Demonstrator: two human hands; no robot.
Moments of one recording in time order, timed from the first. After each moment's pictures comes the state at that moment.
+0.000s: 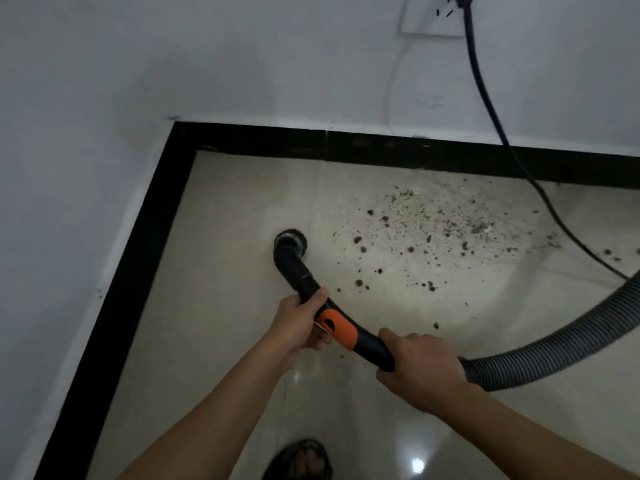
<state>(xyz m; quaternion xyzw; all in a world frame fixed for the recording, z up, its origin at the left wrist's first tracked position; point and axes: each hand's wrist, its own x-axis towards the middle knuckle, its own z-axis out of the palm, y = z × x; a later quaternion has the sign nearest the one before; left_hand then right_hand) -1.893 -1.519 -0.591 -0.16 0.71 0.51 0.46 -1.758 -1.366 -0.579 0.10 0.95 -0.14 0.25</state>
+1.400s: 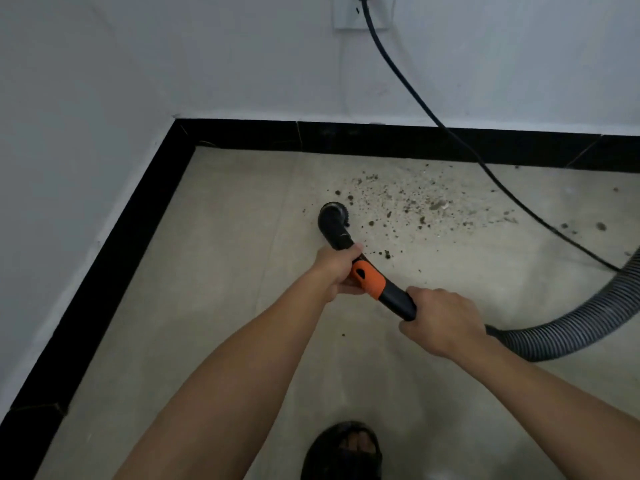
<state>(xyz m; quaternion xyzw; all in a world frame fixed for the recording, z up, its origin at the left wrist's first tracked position) -1.827 -1.394 -0.593 -0.16 0.70 0.54 0.44 -1.681 -1.273 -0.578 0.15 0.96 -0.14 0.19</state>
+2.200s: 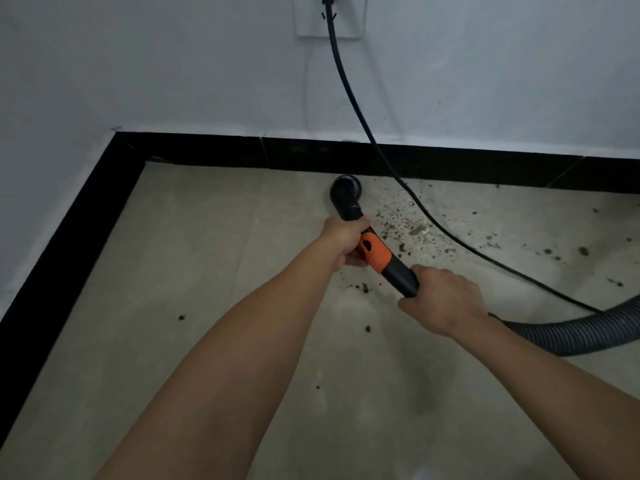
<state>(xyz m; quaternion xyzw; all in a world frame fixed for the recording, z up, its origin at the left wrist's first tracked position) -1.903 -1.294 -0.594 -0.08 0.72 0.53 0.44 -1.749 -1.200 -0.585 0.24 0.94 -0.14 0.17</state>
